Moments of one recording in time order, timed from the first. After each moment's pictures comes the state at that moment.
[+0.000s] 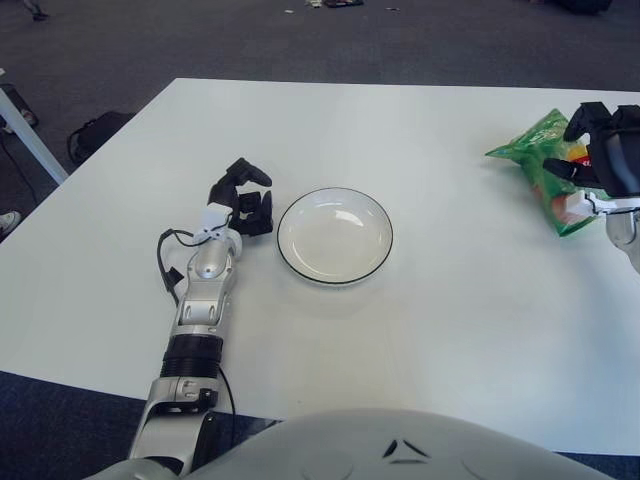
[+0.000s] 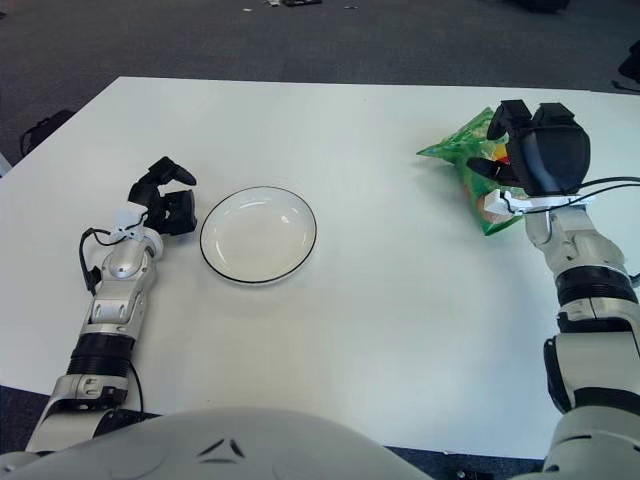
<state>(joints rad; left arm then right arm) -0.15 0.09 0.08 0.16 0.05 -0.13 0.04 -0.60 -0.86 0.16 0.94 -0.86 -0.51 -0.84</state>
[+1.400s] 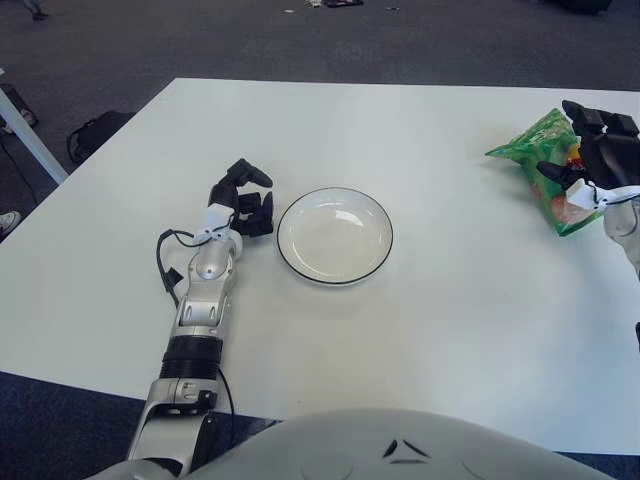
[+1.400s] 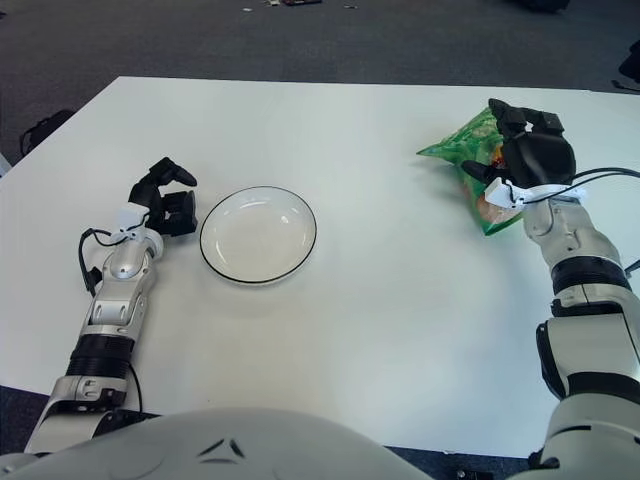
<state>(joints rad) -0.14 0.10 0.07 0.15 0.06 -0.13 0.05 -0.65 -0.85 0.21 1.01 -0.63 -0.51 -0.43</state>
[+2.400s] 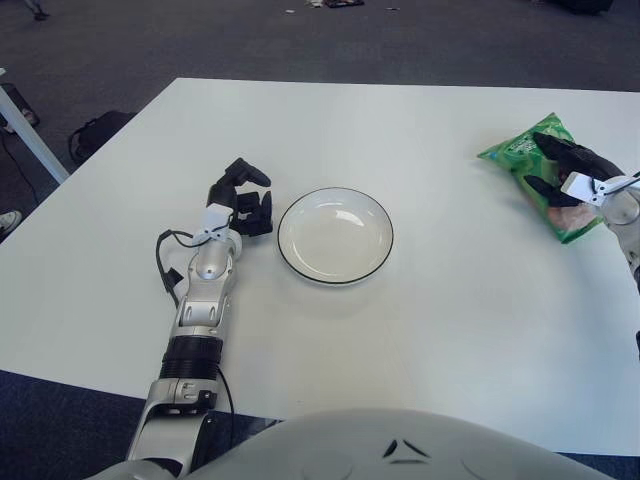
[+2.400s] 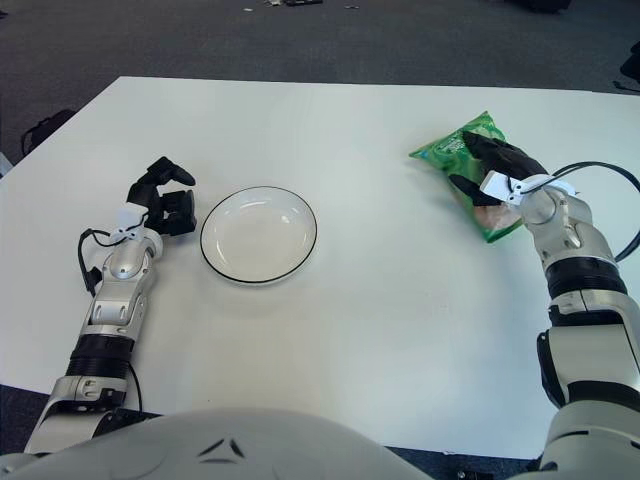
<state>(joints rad) -0.14 0.10 0.07 0.15 0.06 -0.14 0.07 -0.60 -0.84 0.17 0.82 -0.44 -0.32 0.17</state>
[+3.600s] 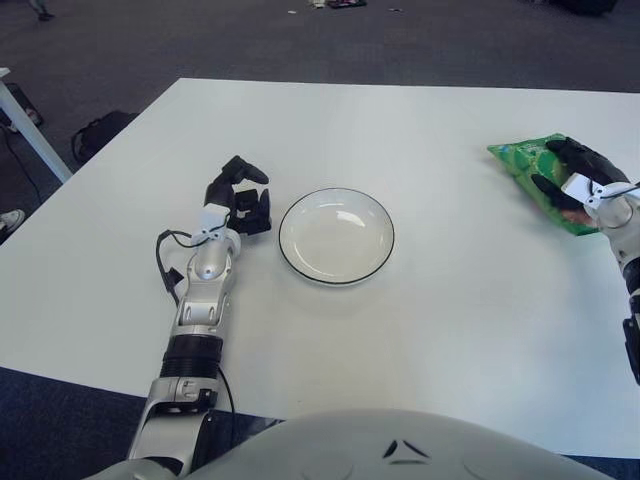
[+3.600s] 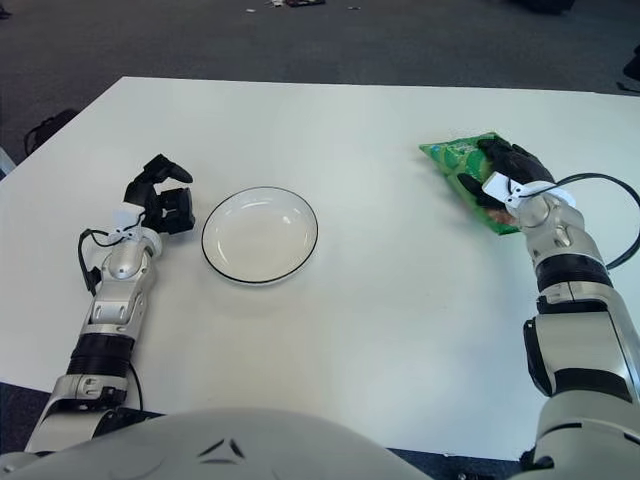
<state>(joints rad) -0.15 0.09 0.08 0.17 0.03 -0.18 0.07 -0.66 -0.79 0.19 1.03 -0.49 -0.29 -0.07</state>
